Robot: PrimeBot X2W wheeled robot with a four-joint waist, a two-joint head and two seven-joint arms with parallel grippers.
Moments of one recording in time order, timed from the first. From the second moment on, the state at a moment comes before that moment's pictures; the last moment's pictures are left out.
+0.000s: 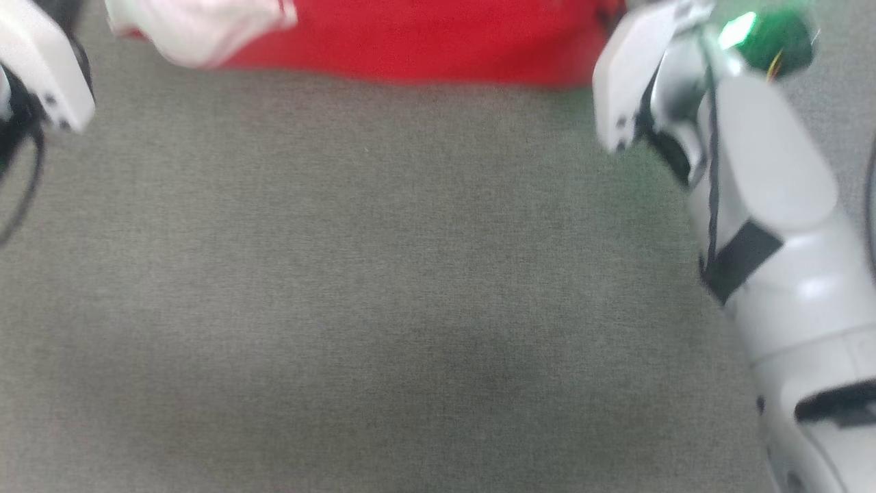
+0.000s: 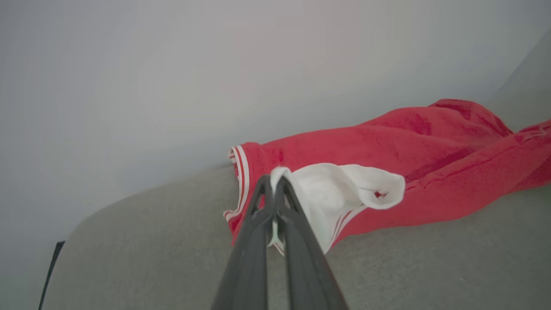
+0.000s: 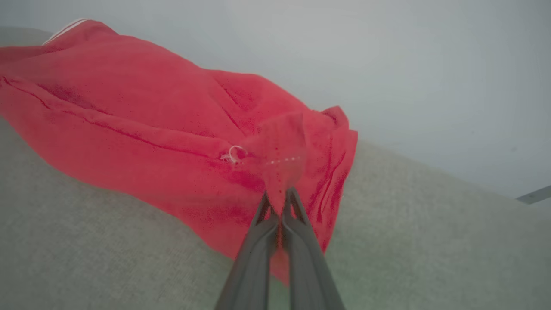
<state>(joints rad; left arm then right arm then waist) -1.34 0.78 -1.13 0.72 -1.15 -0.13 -0.06 -1.13 -0.05 0.18 0.87 0.08 0.13 0.27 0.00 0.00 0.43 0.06</state>
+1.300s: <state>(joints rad) -0.51 1.19 -1.27 -0.10 -1.48 0.18 0.18 0.01 -0.33 0.16 -0.21 0.61 0.13 1.07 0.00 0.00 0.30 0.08</state>
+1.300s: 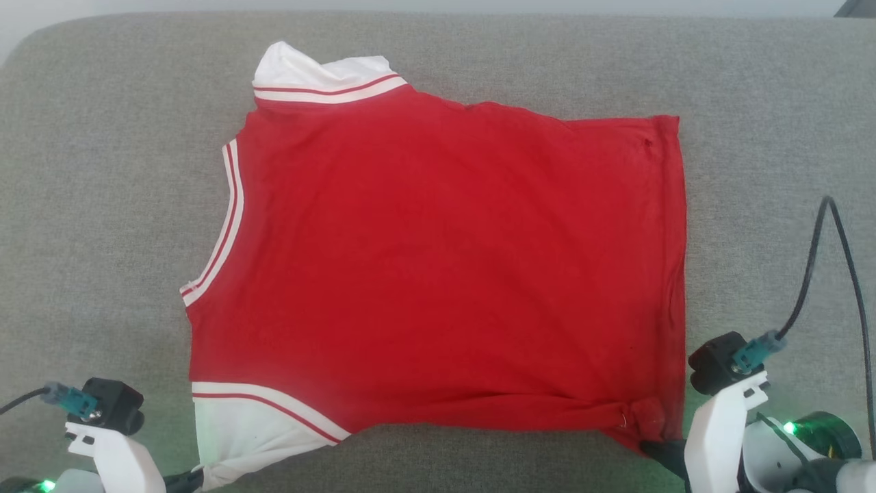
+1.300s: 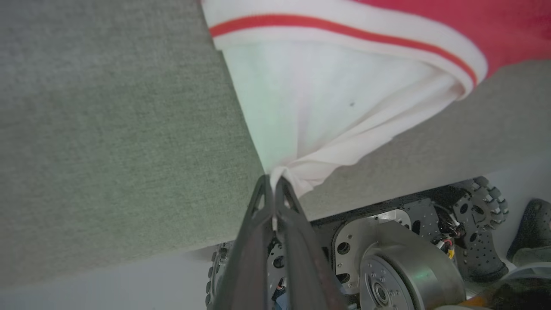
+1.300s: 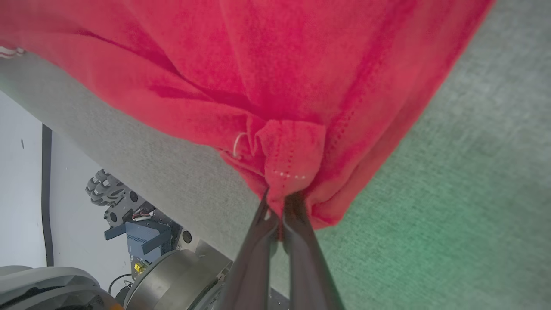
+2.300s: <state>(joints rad) -1.01 1.10 -1.10 0.20 -1.13 -0.04 0.32 -0.50 -0.24 0.18 -0.01 0.43 0.13 0.85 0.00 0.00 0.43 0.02</state>
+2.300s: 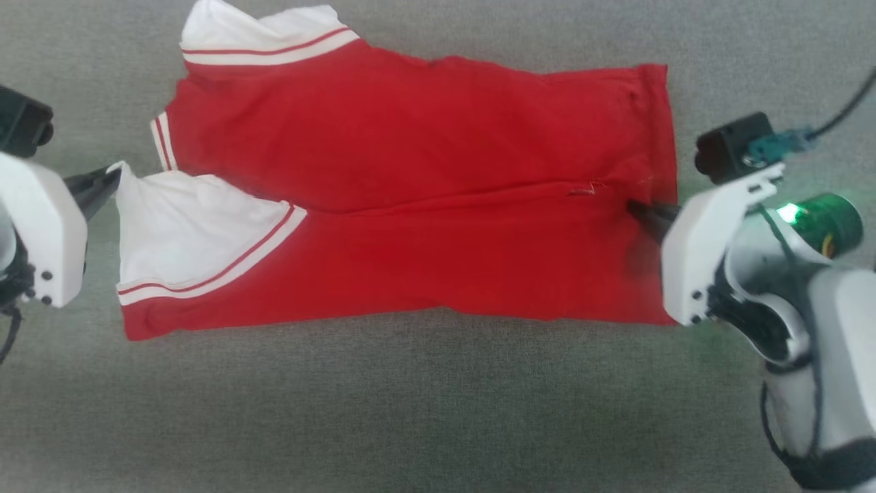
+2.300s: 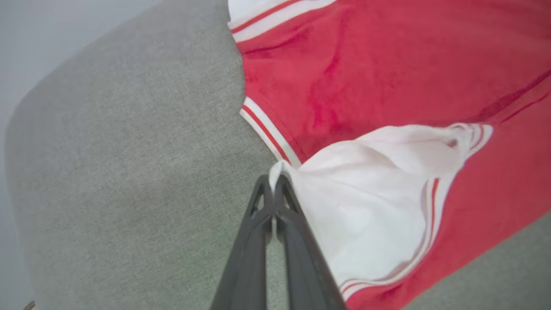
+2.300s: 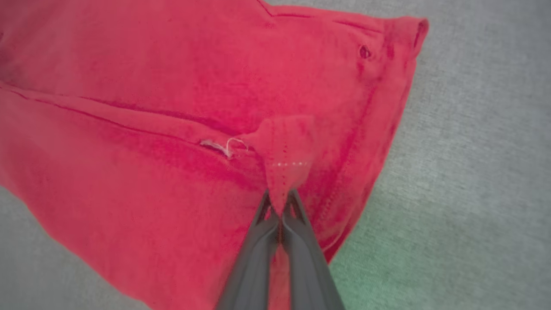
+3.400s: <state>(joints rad) -0.99 1.05 -1.12 0.36 -1.34 -0.06 0.41 -0.47 -0.19 0.10 0.03 0.32 0.13 0.58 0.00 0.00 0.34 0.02</state>
